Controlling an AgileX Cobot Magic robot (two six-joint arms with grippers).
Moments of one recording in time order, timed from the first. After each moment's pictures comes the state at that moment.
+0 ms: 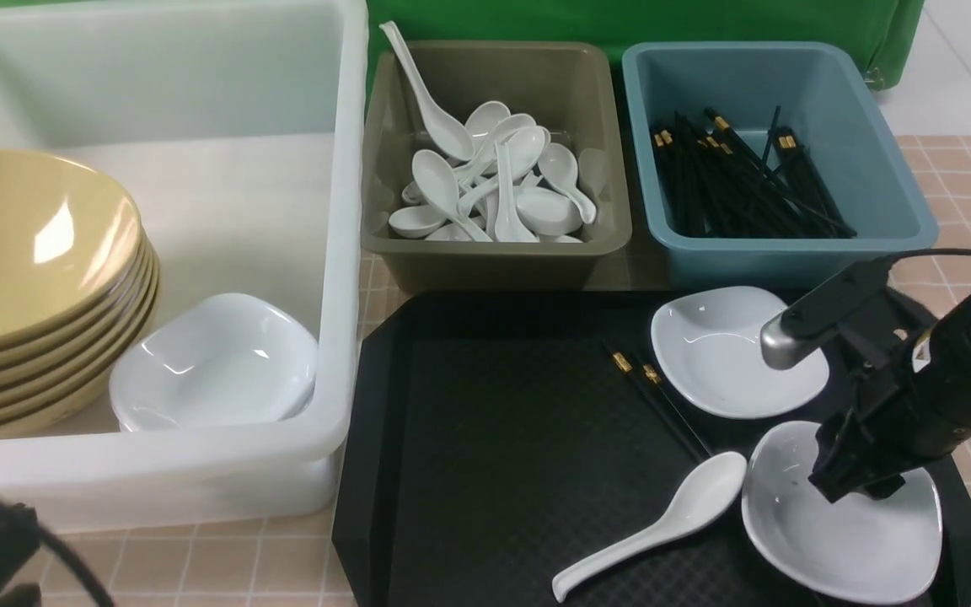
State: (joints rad) right arm 0.27 1.58 -0.85 -0.02 0.67 -0.30; left arm 0.12 0.33 -0.45 -0.27 0.83 0.19
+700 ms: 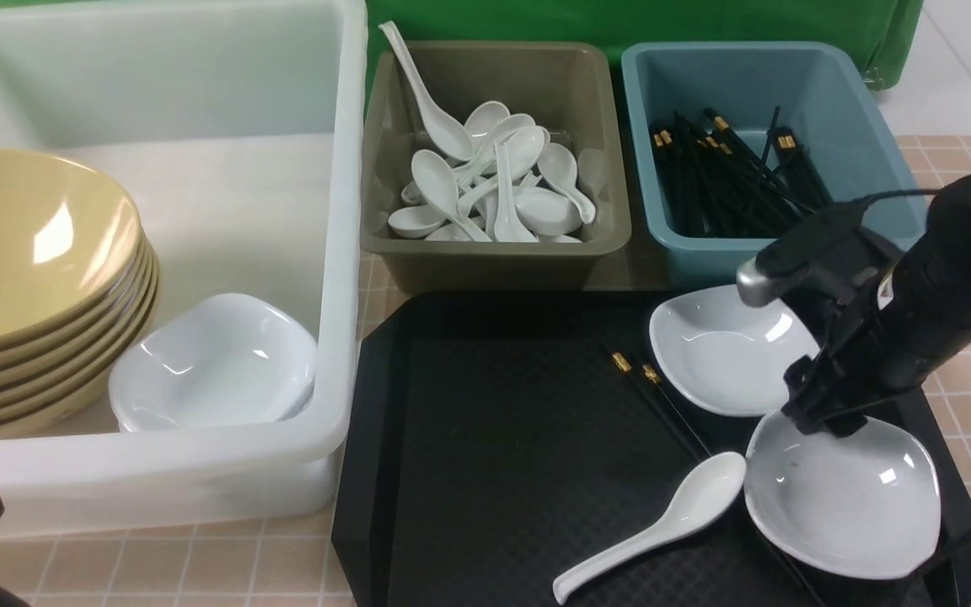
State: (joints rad) right arm 0.27 1.69 -1.01 -0.09 0.71 -0.22; left arm 0.12 0.19 -0.38 -0.27 0.68 0.19
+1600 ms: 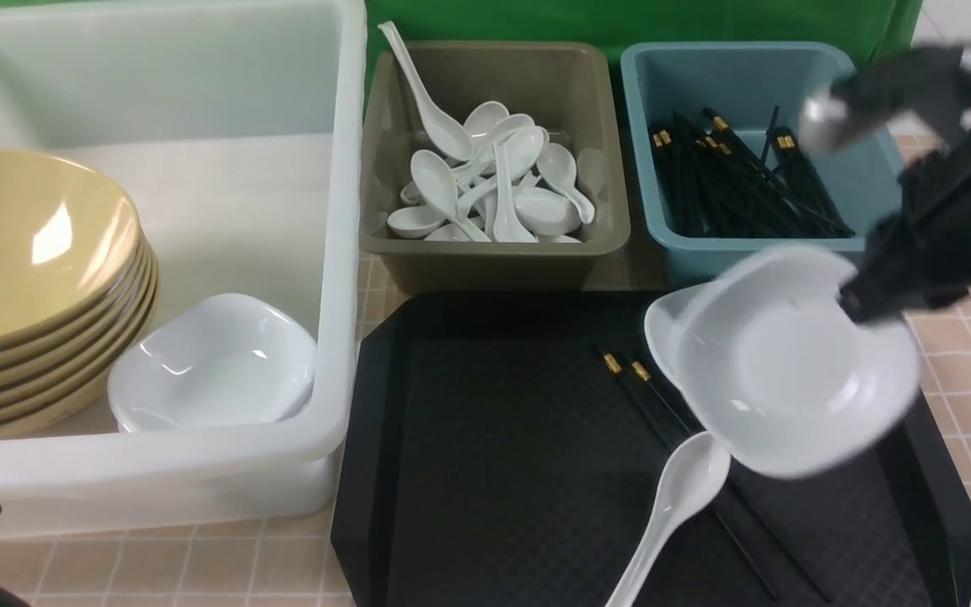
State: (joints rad) right arm 0.29 1.42 -1.33 0.21 1.14 -0.33; left arm 0.12 0.19 -0.38 -0.26 0.68 0.19
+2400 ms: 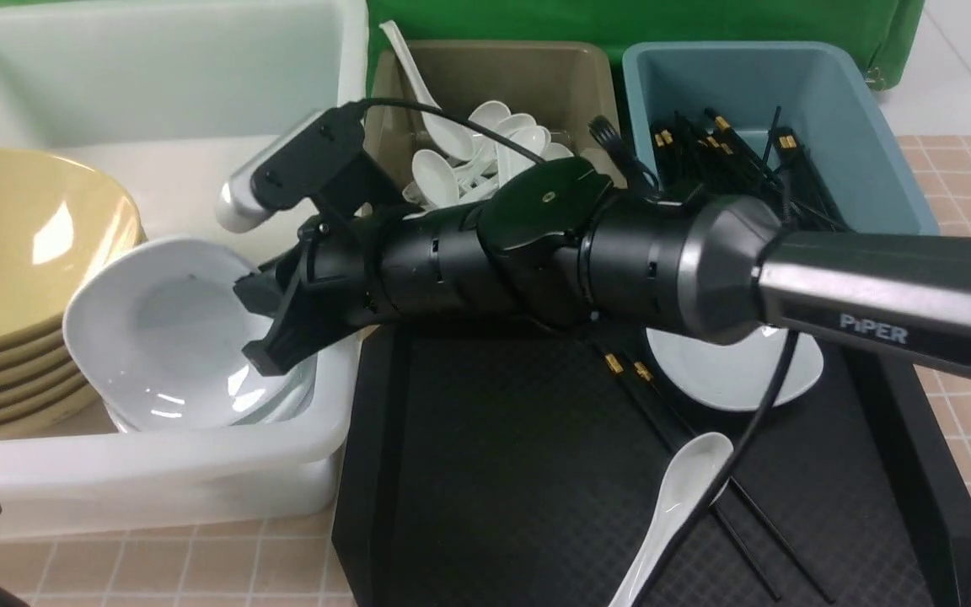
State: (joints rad) right arm 0.80 2.05 -1.59 1.31 0.32 -1.36; left arm 0.12 0.19 -0.38 -0.26 0.68 0.19
